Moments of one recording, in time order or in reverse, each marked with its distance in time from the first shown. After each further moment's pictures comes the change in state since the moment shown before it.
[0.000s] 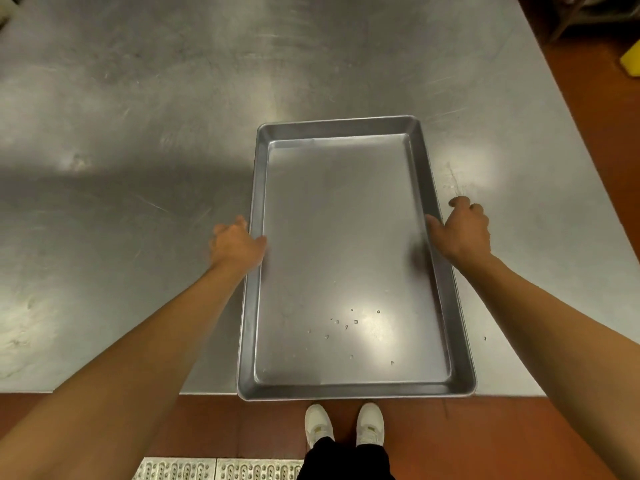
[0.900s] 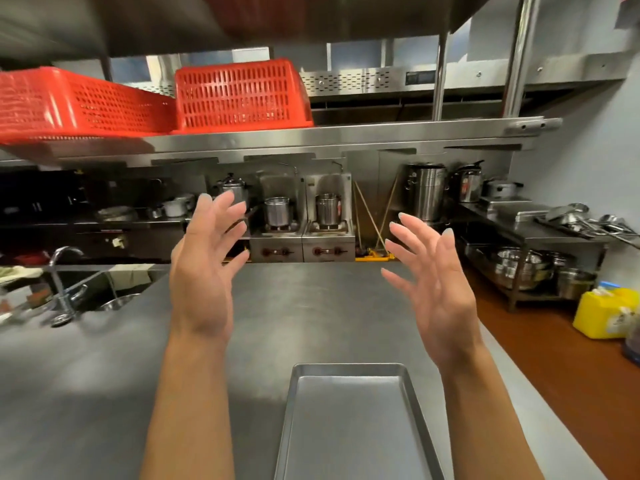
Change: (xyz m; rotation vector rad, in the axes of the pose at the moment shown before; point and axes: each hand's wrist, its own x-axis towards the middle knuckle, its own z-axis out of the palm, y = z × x) left_hand -0.337 0.065 -0.368 -1.491 0.512 0.897; right_hand -0.256 -0.190 -0.319 1.286 0.032 -1.026
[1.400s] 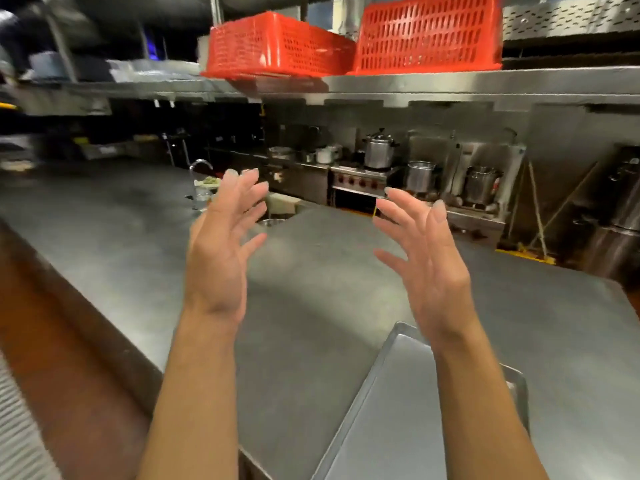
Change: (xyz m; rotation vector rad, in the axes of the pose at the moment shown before) left_hand -0.112 0.050 -0.099 0.233 0.439 0.038; right_hand -0.037 0.015 0.127 0.240 -0.516 0.146
